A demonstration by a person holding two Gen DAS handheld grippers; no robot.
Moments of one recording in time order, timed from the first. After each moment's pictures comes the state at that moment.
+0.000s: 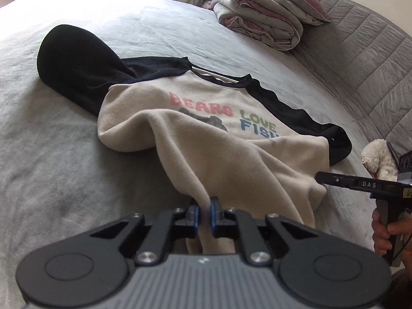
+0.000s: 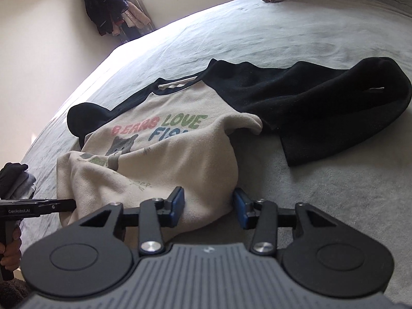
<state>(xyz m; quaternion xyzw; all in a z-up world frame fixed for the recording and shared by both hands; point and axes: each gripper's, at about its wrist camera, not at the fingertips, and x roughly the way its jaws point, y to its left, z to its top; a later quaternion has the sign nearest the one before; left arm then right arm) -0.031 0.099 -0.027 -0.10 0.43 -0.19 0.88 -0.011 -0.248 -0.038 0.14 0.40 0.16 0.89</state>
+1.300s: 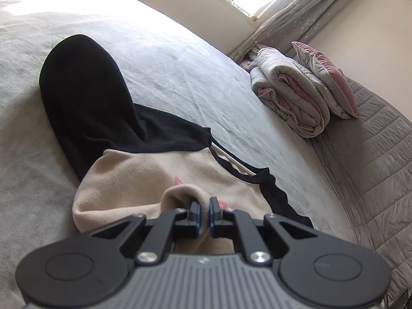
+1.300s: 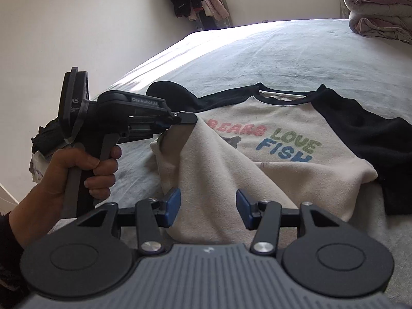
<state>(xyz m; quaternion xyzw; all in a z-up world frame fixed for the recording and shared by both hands) 0.052 0.106 -0.031 -0.29 0.34 -0.11 0.89 -0.034 -0.152 0.002 0.04 0.36 0.34 0.87</state>
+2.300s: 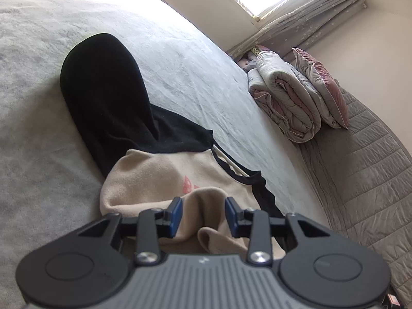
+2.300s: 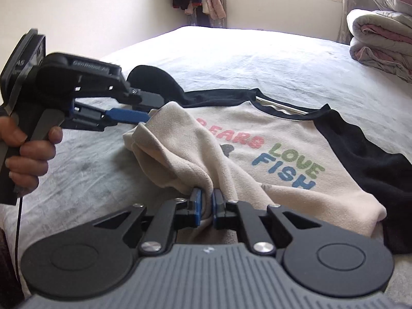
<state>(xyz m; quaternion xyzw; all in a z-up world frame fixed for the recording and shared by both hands) 0.040 0.146 -0.026 -0.34 0.36 -0.13 0.86 0.004 -0.137 -0.020 -0.01 0.34 0.25 0.91</state>
